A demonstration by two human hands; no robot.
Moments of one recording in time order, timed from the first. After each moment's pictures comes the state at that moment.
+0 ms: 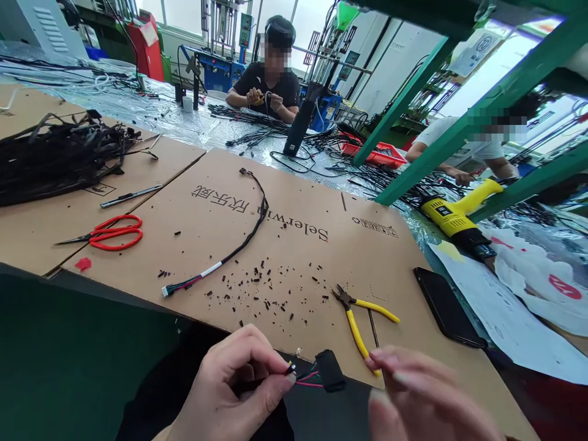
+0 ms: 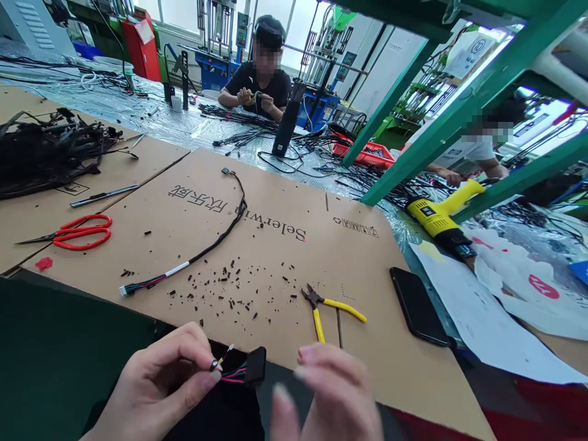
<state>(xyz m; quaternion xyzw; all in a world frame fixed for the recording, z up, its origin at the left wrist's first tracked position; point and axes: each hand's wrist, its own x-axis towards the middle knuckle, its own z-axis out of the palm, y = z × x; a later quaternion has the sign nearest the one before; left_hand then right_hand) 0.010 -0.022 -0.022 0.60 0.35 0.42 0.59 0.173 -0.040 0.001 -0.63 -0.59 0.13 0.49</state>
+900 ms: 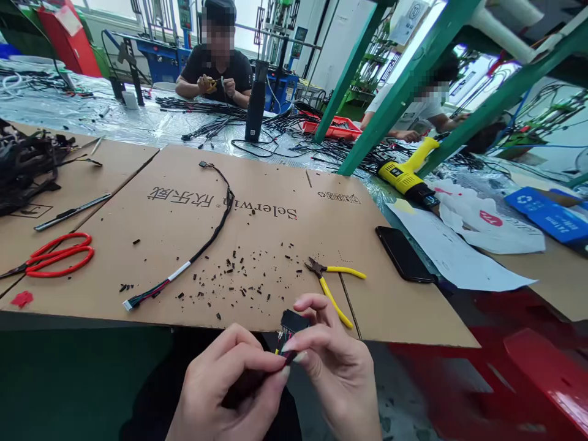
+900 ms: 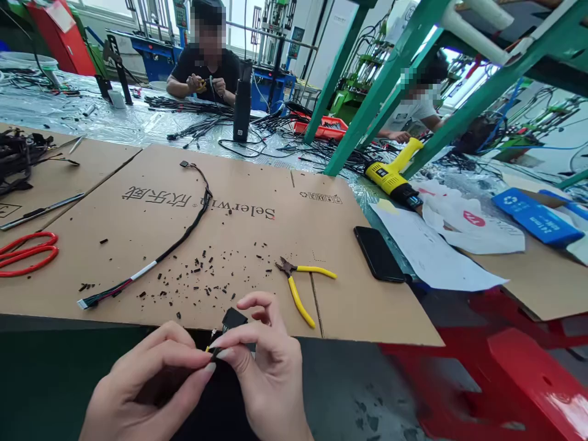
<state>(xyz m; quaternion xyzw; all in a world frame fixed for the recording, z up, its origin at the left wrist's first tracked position) 0.015 -0.039 -0.020 0.71 0.32 0.40 0.48 0.164 -0.068 -0.005 -0.55 -0.53 0.29 0.57</state>
